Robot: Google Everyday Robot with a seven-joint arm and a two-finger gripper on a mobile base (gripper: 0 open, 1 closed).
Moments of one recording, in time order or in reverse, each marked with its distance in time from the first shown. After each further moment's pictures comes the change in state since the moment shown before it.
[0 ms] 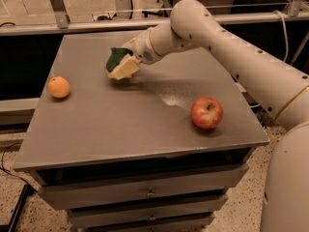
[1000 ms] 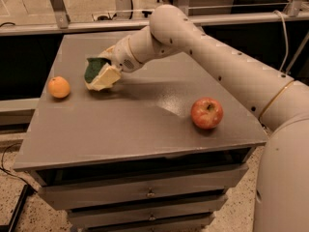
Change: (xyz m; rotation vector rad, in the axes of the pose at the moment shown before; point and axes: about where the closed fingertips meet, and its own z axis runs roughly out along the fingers) arm -0.030 0.057 0.044 -0.148 -0.045 -0.051
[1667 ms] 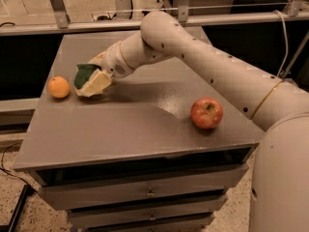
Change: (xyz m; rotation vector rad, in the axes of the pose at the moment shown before) arm -0.010 0.022 0.024 -0.066 -0.034 0.027
